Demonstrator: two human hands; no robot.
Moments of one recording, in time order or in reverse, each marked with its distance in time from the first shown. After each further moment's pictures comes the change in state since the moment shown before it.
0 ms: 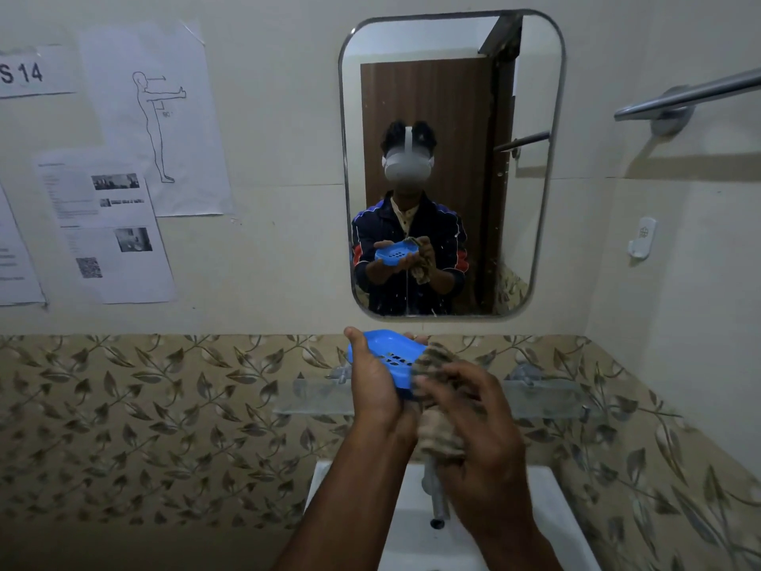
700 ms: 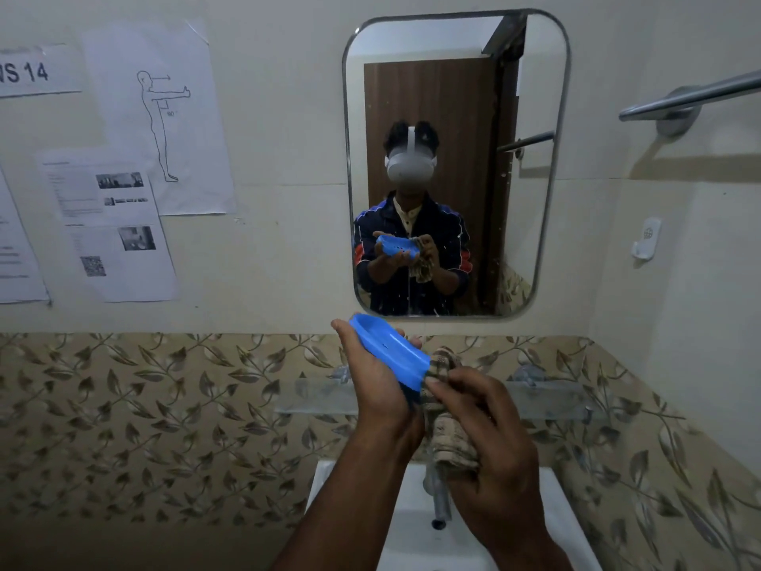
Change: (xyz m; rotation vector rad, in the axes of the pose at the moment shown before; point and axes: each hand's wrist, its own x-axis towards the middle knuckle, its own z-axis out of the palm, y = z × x) left_hand -0.005 -0.003 0.006 0.093 -0.035 0.257; right_hand -0.002 -0.003 -0.010 0.026 -0.015 -0.064
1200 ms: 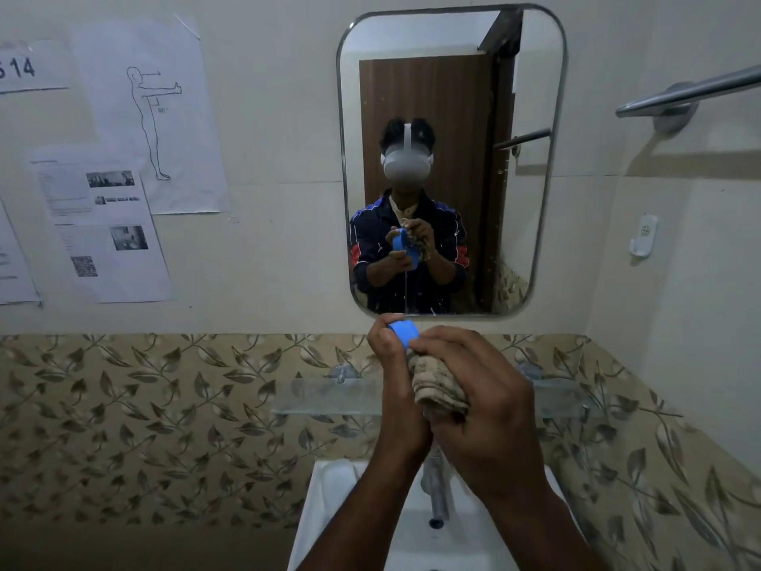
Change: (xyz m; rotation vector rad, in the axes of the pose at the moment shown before) left_hand 0.010 -0.045 -0.044 0.669 -0.242 0.180; right_hand 0.048 -0.013 -0.006 -0.039 -0.035 0.022
